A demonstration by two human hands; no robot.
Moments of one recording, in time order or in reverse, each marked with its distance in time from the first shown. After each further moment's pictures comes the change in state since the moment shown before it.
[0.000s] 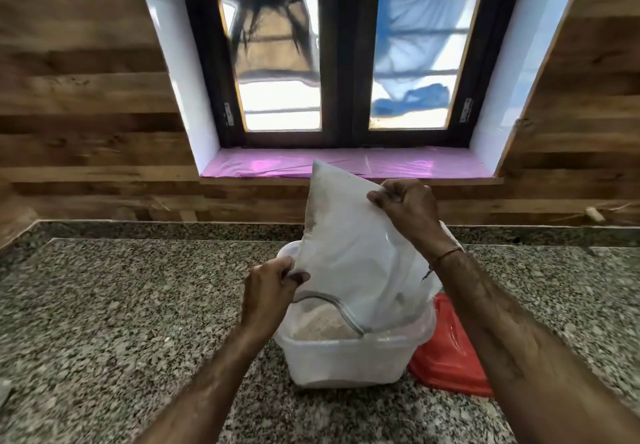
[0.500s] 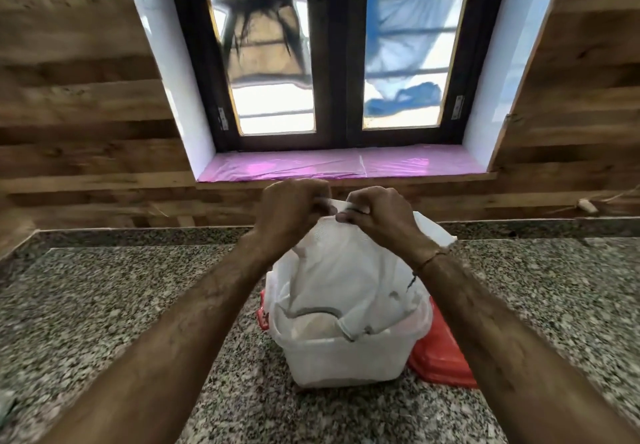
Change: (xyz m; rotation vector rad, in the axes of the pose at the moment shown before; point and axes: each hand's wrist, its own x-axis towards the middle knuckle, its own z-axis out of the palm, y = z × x) left_hand 0.088 0.104 -0.044 0.405 -0.002 0.414; right_hand -0.021 -0.032 0.006 -0.244 -0.156 -0.186
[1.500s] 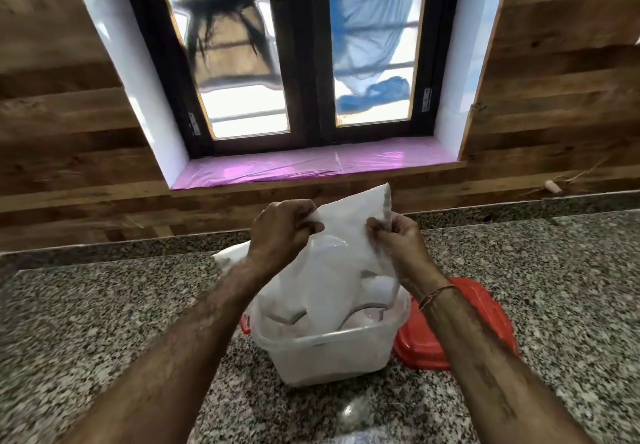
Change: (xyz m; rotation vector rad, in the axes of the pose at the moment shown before) left_hand -0.023 0.017 0.031 -0.246 -0.072 -0.055; right_hand -0.064 0.060 0.019 1.181 0.202 0.522
